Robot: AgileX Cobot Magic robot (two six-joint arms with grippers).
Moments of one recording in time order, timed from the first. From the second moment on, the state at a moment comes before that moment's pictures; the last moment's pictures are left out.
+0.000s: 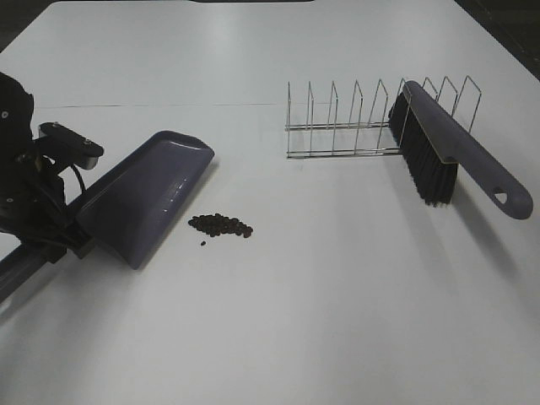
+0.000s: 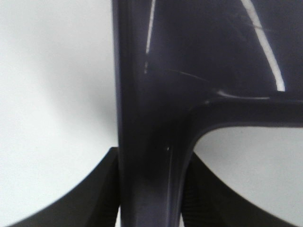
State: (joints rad) left arm -0.32 1.92 -1.04 0.24 0.72 0.03; right arm 0.06 1.21 -1.16 0.10 1.22 -0.09
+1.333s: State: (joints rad) left arm -0.32 1.92 -1.04 0.22 0.78 0.12; right arm 0.06 2.16 -1.80 0.05 1.08 -0.21
